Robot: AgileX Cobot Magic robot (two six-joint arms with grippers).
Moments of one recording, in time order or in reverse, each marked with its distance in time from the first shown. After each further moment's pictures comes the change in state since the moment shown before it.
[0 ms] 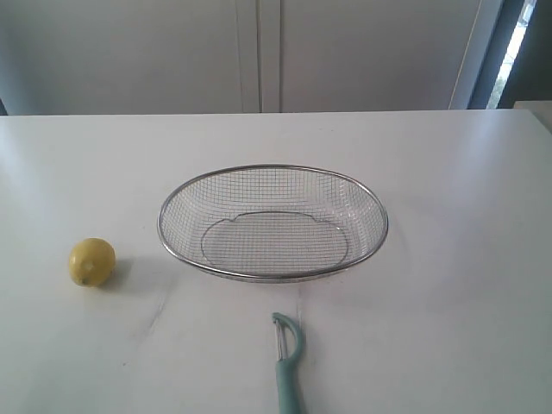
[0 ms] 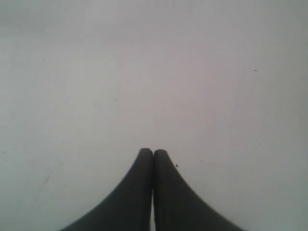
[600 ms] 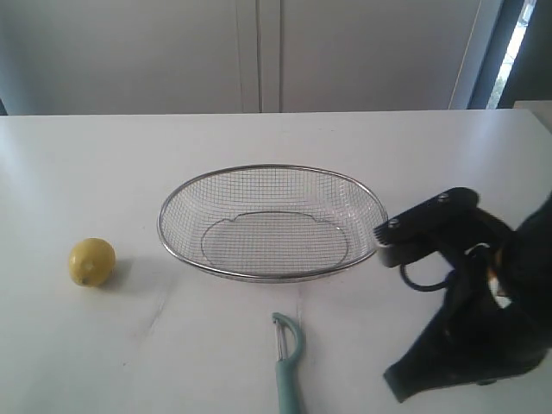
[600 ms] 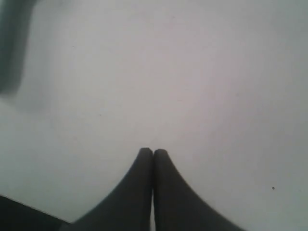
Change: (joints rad) left arm 0.000 0.000 0.000 0.000 0.000 0.000; right arm 0.524 0.372 -0.065 0.000 -0.026 0.236
